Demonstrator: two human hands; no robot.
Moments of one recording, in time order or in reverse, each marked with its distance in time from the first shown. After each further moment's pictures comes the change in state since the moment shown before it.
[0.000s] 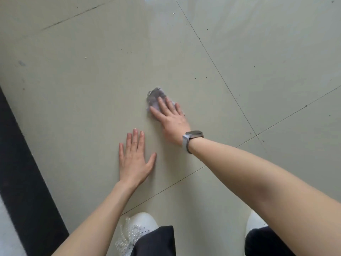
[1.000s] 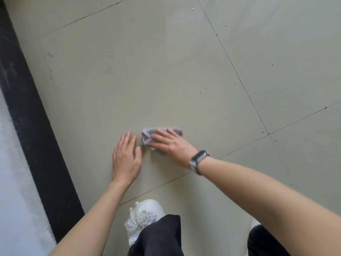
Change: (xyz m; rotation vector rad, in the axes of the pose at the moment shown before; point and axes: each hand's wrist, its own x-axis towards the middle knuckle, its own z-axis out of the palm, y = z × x) left_hand -0.024 -0.041 -0.007 -0.236 0.123 -0.168; right_hand -0.052 -0.016 0.043 -0.003 -0.094 -0.573
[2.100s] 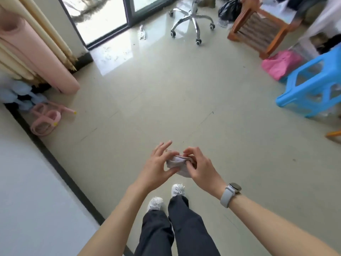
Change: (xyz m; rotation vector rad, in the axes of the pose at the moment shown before) left_hand -0.320 0.495 -0.489 -0.242 -0.397 0.782; right_hand -0.331 -0.362 -0.653 0.569 0.666 0.862
